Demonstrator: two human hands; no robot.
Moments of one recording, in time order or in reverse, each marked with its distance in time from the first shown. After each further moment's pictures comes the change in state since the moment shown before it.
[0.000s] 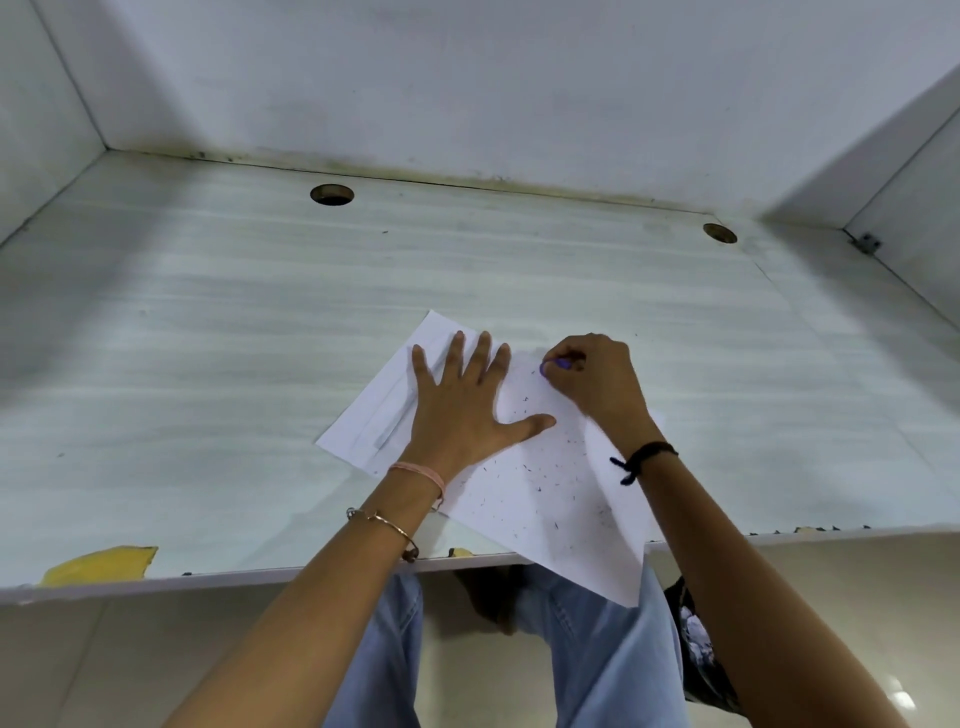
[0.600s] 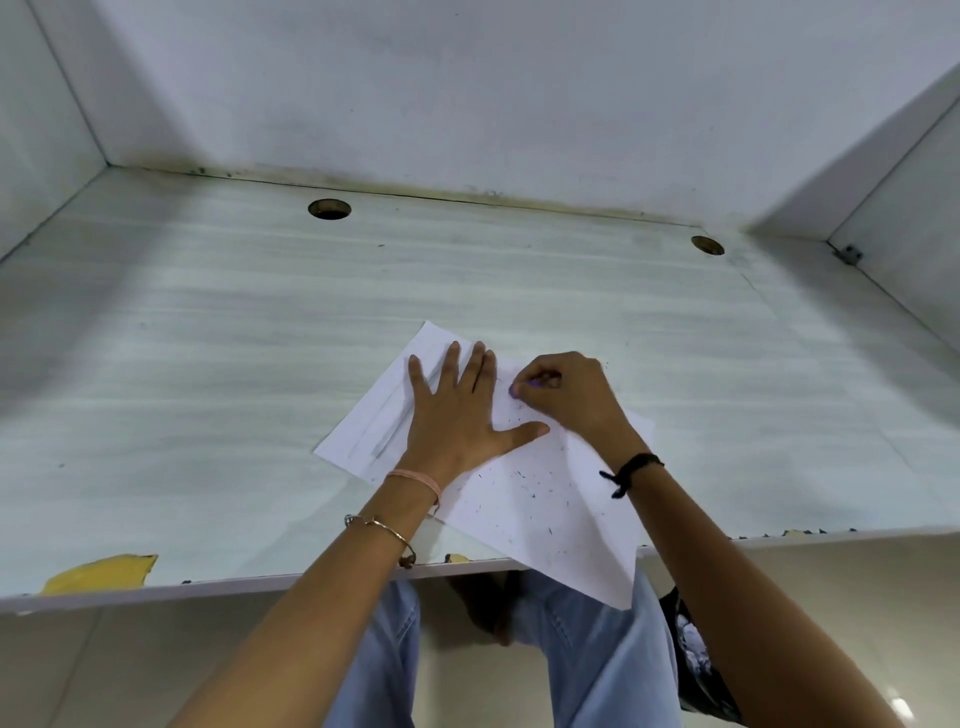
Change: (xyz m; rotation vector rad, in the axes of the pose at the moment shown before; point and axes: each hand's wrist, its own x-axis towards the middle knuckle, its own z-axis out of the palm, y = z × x) left_hand 0.000 0.001 -0.001 0.010 -0.003 -0.009; right_hand -0.009 -0.011 0.006 0.039 -0.167 -0.041
